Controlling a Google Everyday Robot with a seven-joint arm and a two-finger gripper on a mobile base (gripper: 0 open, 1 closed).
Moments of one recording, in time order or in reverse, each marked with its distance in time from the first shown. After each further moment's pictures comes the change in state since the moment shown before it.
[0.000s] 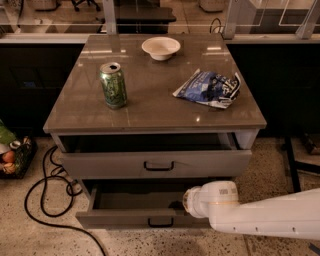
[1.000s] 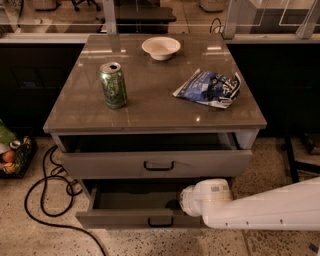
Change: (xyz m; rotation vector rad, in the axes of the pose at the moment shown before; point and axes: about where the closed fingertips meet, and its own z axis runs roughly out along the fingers) arm -0.004 -0.001 0.018 -0.017 0.019 -0.046
